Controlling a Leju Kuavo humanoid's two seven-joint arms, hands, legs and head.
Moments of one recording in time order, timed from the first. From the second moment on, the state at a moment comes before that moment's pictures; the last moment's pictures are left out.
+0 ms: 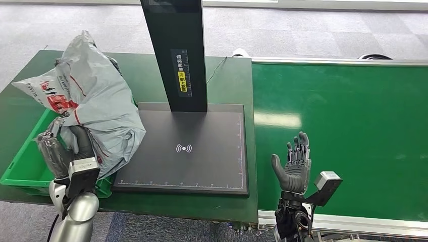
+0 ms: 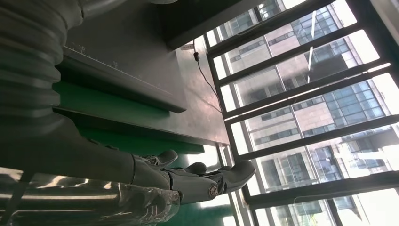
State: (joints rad) left arm -0.16 0.01 -0.04 -1.59 -0.66 0.67 -0.45; right arm -0.17 0.23 -0.10 -1.03 -0.17 0.10 -0.70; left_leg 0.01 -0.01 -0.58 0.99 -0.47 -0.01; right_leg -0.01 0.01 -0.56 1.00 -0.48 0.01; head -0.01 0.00
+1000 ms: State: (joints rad) left arm -0.41 0.16 0.27 -1.09 -0.96 0.52 -0.25; right arm -0.17 0.23 -0.09 -1.03 -0.16 0.10 -0.70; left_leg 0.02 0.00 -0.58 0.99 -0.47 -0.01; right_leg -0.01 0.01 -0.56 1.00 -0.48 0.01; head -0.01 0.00
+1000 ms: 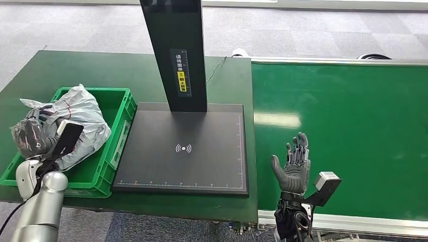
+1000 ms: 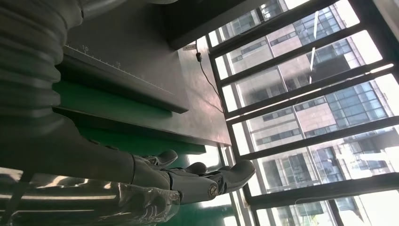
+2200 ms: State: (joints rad) left arm 0.04 -0.18 -0.23 -1.44 -0.27 0.17 -0.63; right arm -0.10 0.25 0.06 -1.07 0.17 0.01 -0.68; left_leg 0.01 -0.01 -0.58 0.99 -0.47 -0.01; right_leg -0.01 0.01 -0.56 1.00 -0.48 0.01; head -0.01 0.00
